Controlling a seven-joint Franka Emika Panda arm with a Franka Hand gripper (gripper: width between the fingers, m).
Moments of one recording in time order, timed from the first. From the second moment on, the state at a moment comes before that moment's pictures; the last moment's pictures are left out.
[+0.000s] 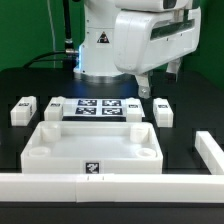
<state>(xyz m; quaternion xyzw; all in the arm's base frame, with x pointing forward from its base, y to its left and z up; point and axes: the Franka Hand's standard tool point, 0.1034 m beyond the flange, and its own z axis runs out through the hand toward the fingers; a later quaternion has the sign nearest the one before) 0.565 0.056 0.116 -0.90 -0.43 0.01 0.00</state>
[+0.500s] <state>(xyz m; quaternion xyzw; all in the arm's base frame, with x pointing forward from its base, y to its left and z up) 0.565 0.056 0.116 -0.90 -0.43 0.01 0.00</state>
